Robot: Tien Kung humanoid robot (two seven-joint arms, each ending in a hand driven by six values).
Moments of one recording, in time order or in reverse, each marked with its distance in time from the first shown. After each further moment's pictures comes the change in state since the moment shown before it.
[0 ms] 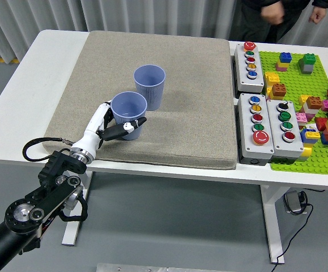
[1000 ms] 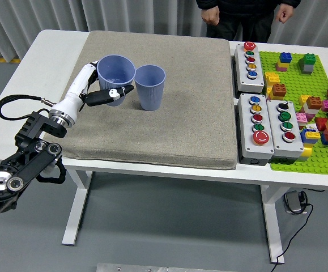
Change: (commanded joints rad) left arm -0.204 0.177 0.033 -0.022 0.060 -0.014 0.064; right arm 0.011 -0.012 -0.005 0.000 0.014 -0.003 0.006
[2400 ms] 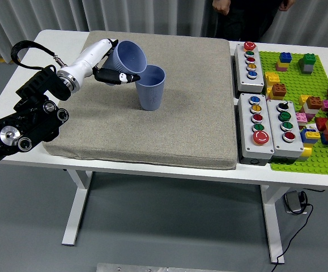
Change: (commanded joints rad) left arm -0.343 0.058 0.286 0.217 0.190 -0.069 0.105; right arm 0.019 -0.011 -0.017 0.000 0.021 0.000 0.000
